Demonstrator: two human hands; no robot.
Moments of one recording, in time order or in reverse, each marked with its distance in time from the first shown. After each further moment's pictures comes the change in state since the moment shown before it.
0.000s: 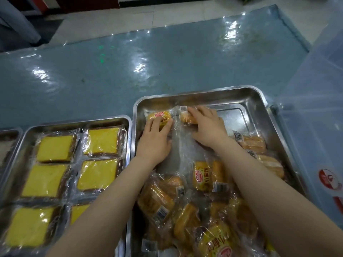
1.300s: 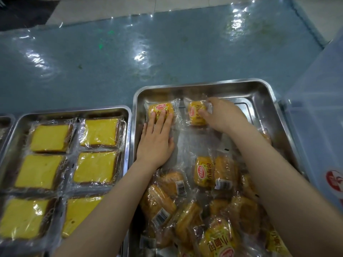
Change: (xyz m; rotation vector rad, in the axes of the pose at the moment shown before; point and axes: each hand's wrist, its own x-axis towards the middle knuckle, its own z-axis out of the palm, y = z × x) left_hand -0.017 -0.001 0.022 -0.044 0.052 -0.012; right_hand 0.008 0.011 -0.028 -0.025 0.002 0.149
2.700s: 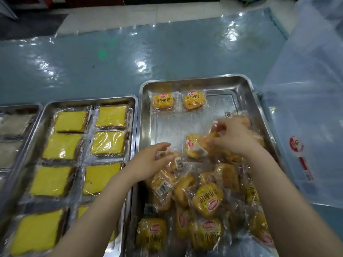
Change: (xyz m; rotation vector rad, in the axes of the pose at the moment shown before) left_hand -0.125 0.021 -0.069 -0.562 -0.396 -0.117; right_hand -0.157 0.019 -0.028 0.414 -0.102 -0.020
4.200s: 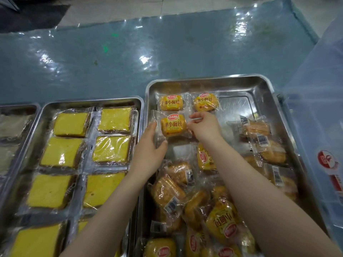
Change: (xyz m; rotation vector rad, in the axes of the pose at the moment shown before) left_hand 0.037 -0.009 -0.008 -0.266 0.481 0.001; right_hand 0.090 -0.045 0.089 0.462 0.167 0.211
